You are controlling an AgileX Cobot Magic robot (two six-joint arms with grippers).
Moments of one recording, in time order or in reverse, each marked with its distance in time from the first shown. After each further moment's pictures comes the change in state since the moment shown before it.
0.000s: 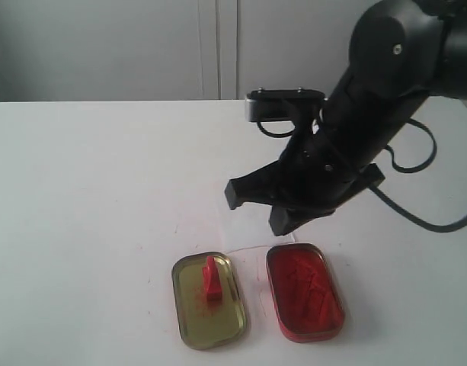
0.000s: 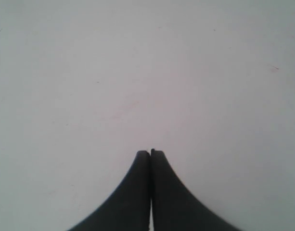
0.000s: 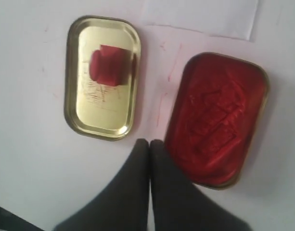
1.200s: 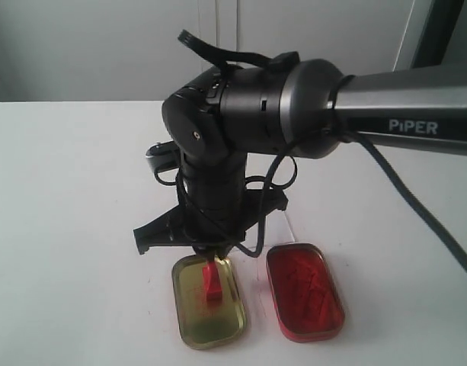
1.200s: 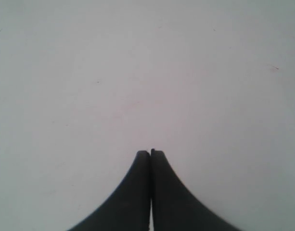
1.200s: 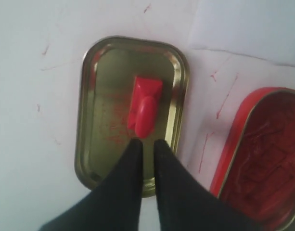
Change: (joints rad) left arm 0.000 0.000 0.000 0.000 0.000 0.000; right arm 0.278 0.351 -0.277 -0.314 0.055 0.416
